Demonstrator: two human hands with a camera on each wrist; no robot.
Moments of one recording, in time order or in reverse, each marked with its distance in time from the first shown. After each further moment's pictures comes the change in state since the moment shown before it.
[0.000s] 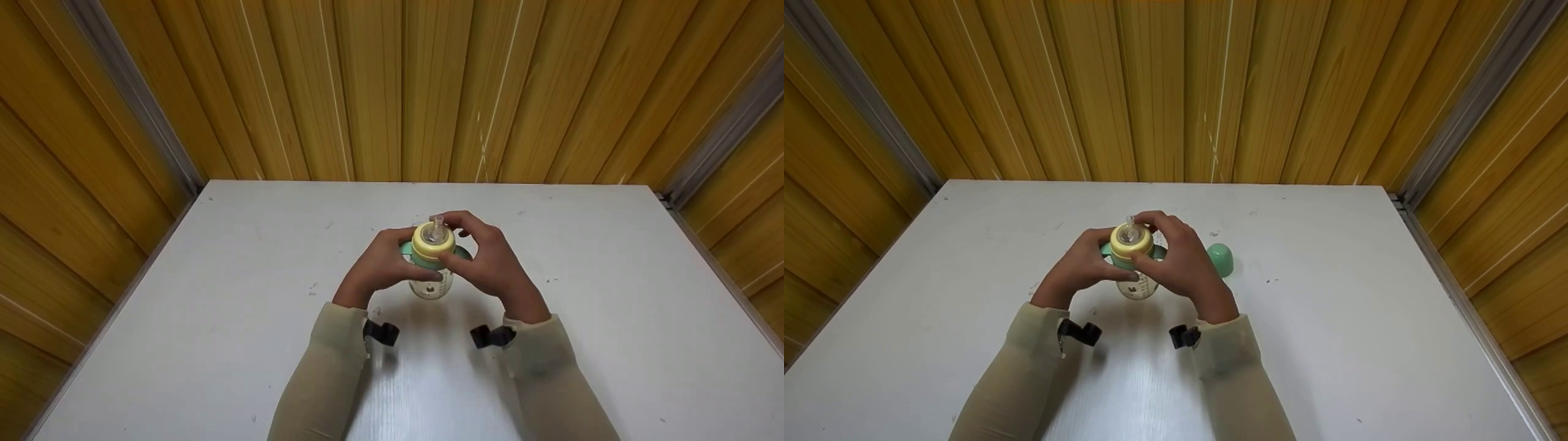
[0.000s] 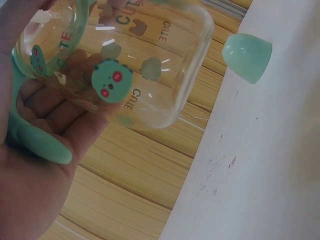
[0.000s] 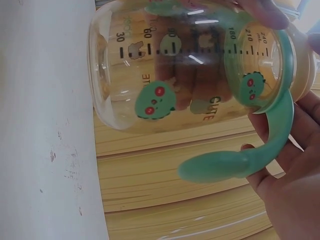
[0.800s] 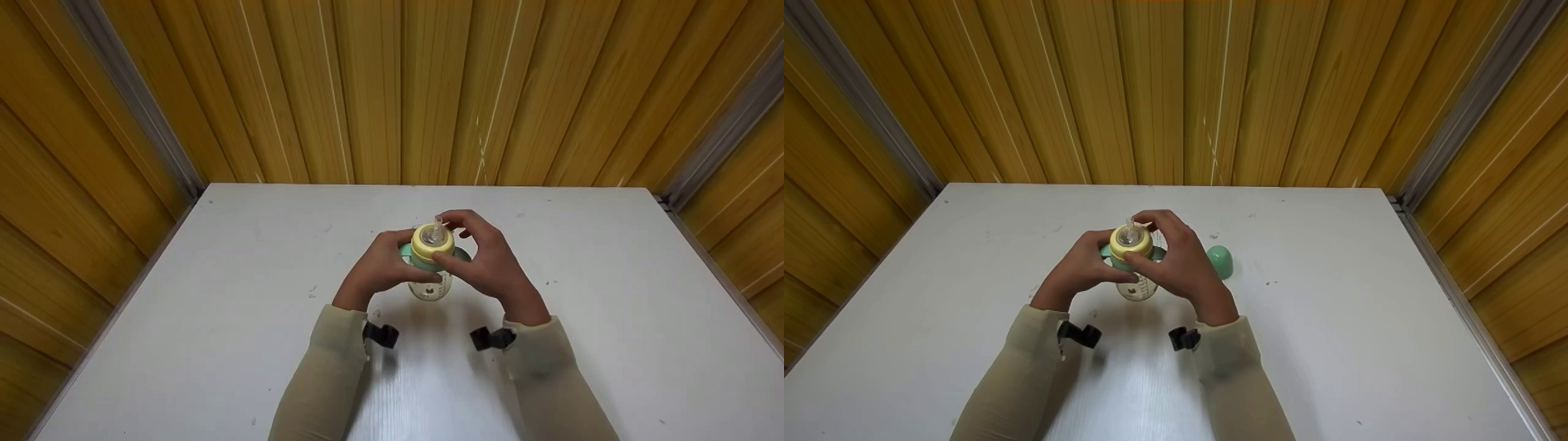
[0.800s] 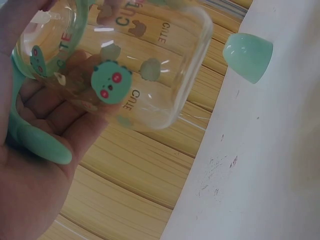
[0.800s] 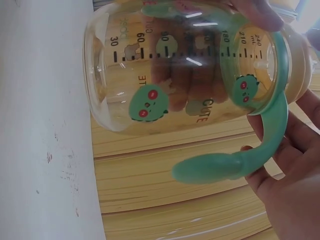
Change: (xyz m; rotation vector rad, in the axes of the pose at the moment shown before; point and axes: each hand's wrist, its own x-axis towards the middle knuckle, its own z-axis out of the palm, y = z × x) left_hand 0.001 -0.001 -0.001 0.012 0.004 0.049; right_hand 0.001 0.000 -0.001 0.012 0.039 -0.046
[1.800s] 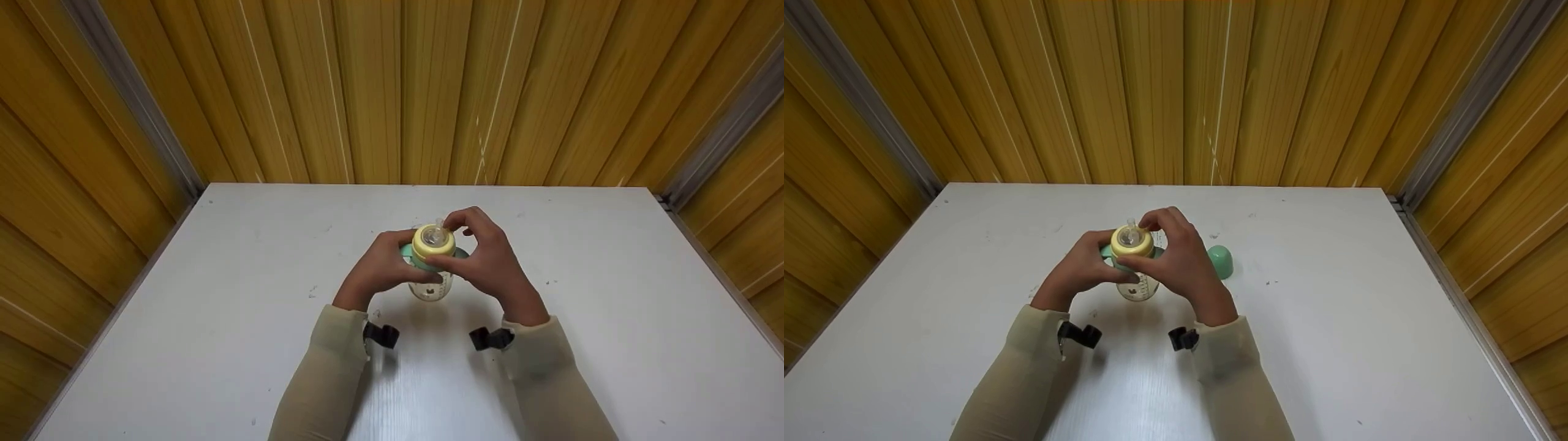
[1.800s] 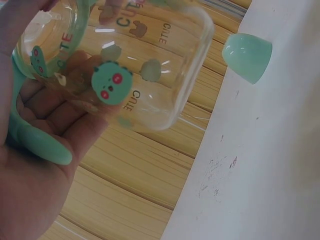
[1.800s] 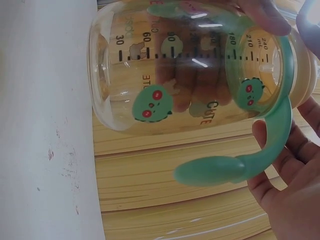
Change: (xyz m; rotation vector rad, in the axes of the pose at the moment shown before) left_hand 0.000 0.001 0.001 -0.020 0.005 -0.025; right_hand 0.002 0.002 0.002 -0.015 0.068 0.036
